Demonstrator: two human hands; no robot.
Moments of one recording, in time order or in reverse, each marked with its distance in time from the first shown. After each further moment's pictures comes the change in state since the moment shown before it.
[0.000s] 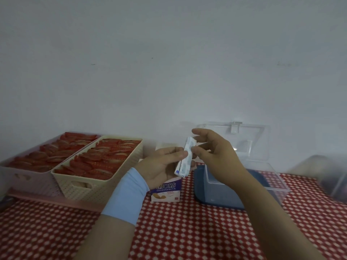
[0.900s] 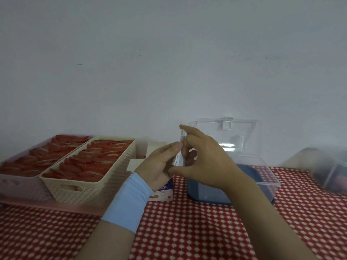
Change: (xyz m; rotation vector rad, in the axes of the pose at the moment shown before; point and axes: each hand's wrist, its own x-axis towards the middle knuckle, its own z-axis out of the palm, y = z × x) left_hand 0.014 -0.016 0.018 -0.212 -0.021 0.132; right_hand -0.006 0.000 -0.003 -0.466 -0.081 -0.351
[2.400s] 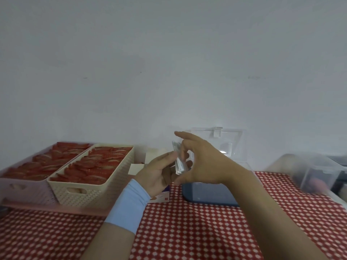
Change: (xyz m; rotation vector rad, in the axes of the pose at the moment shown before) left_hand -0.022 0.003 0.004 0.023 -0.022 -0.032; right_hand -0.002 -0.032 -0.043 0.007 -0.254 0.112
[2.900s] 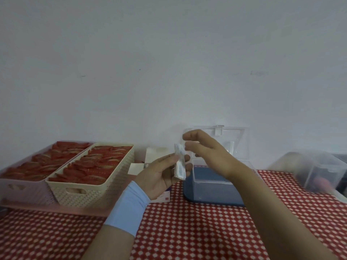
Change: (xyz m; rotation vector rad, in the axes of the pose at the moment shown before) left_hand 0.000 -0.005 -0.001 -0.067 -0.006 -0.021; right_hand 0.004 0.019 0.000 0.525 0.077 0.214
